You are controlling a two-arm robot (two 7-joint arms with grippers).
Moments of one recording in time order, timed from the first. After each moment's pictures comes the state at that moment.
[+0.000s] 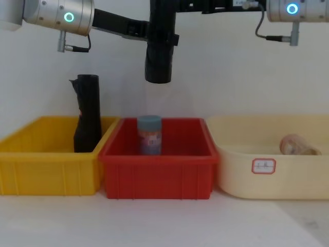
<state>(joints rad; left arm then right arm) -1.43 0.03 0.62 -0.11 -0.40 -0.02 -1.07 1.02 0.18 -0.48 -0.86 0.41 0.06 0.75</state>
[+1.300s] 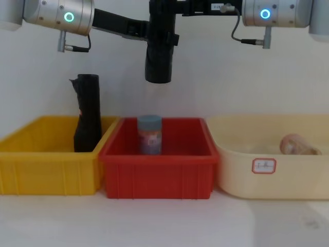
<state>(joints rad) -1.43 0.03 0.62 -0.11 -0.40 -0.02 -1.07 1.32 -0.01 -0.48 -0.21 0.44 -0.20 0.93</state>
